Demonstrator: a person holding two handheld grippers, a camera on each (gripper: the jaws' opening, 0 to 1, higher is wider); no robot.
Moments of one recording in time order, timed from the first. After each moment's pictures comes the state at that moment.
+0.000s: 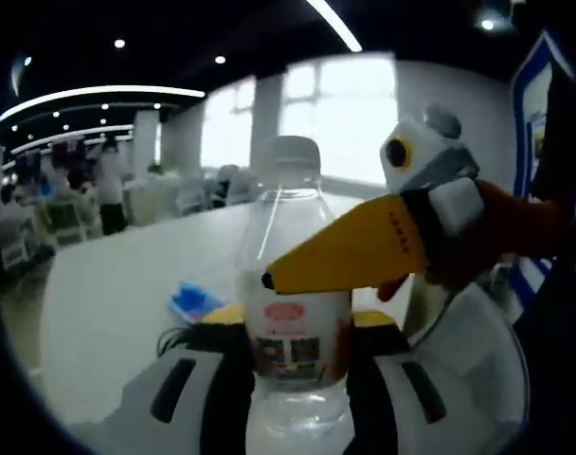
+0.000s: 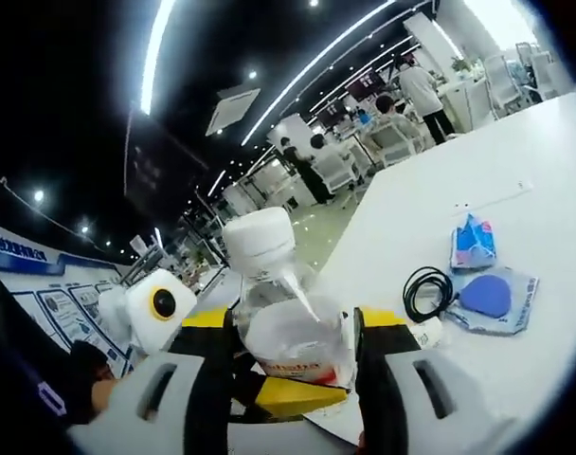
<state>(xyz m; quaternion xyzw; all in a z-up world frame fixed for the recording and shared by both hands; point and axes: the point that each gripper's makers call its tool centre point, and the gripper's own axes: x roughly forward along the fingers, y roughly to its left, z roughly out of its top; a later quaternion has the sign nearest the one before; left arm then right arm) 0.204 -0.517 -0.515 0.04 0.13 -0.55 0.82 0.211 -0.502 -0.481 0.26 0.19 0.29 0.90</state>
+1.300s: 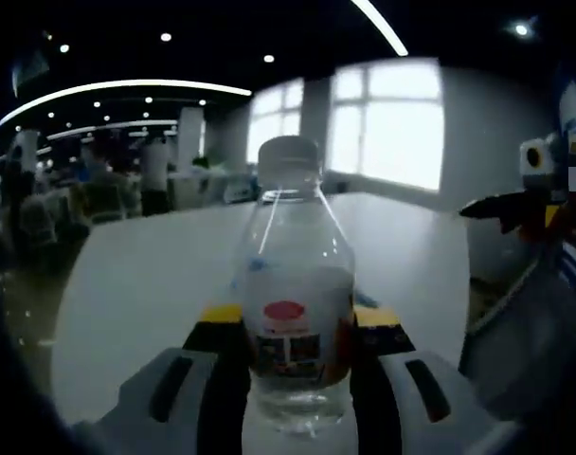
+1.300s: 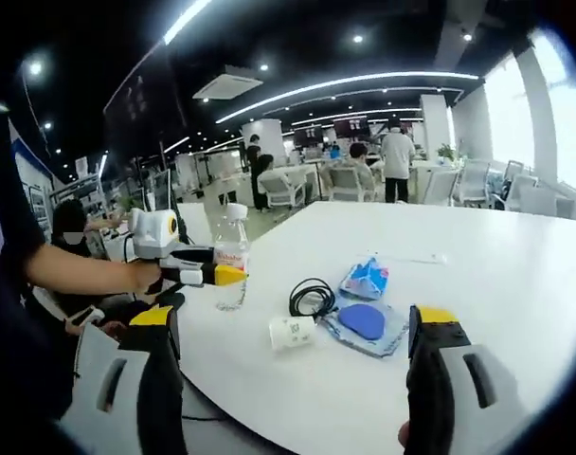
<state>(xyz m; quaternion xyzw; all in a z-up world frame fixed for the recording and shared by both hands) 0.309 -0.455 -0.593 0.03 0.14 -0.47 0.87 0.158 -0.602 -0.527 0.02 0.17 0.16 0.97</state>
